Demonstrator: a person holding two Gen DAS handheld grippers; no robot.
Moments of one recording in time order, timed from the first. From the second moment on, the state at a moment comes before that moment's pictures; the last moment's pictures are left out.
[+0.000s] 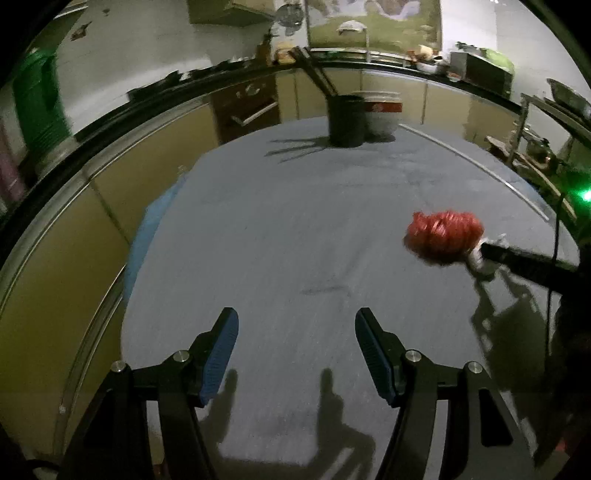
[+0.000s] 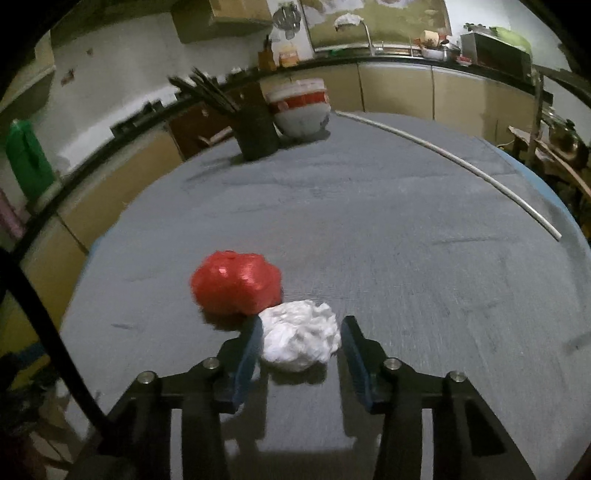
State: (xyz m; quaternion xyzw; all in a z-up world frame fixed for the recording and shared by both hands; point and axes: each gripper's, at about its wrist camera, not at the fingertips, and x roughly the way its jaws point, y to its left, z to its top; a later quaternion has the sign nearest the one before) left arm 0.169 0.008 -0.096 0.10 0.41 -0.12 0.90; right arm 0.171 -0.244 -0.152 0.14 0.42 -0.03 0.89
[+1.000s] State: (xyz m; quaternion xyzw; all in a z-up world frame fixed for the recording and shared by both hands) left arm 0.272 -0.150 -0.145 0.16 0.46 -0.37 0.79; right arm 0.088 -0.299 -0.139 0.26 0.36 -0.01 0.90
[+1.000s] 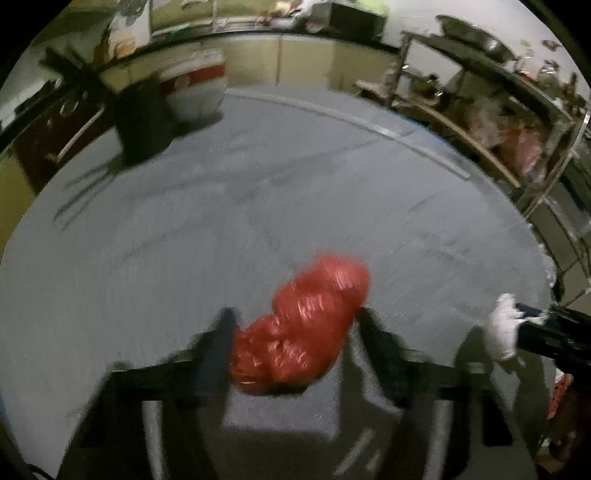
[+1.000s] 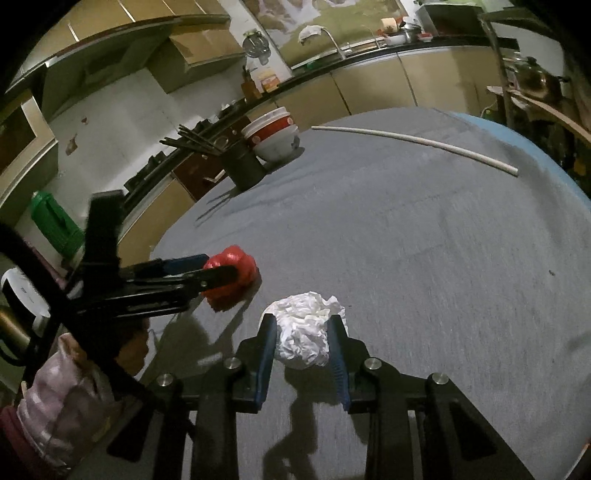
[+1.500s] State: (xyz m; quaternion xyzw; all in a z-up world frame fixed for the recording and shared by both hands) left arm 0.181 -0.107 -0.107 0.14 0.45 -0.27 0.84; right arm 0.047 -0.278 -0.112 0.23 0.34 0.00 0.91
